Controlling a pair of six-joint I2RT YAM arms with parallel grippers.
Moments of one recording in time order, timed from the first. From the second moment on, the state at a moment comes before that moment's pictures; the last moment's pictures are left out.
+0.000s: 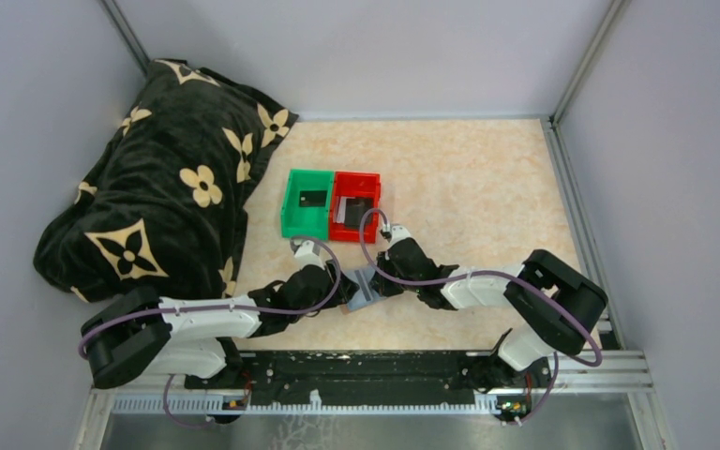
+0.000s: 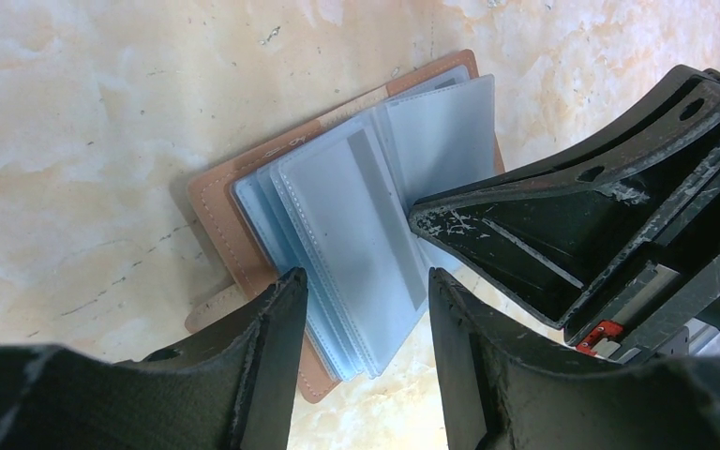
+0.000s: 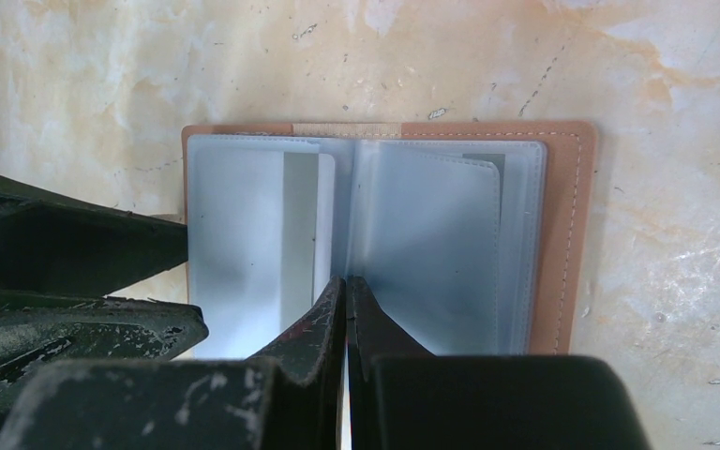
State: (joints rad) left arm -1.05 1.24 0.35 0.27 -0.36 -1.05; right arm 0.88 1.50 0.52 0.30 -0.02 0.63
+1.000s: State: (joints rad) left arm -1.03 1.40 0.53 0.35 -0.26 -0.93; right arm 0.89 1.31 0.53 0.05 0.05 0.63
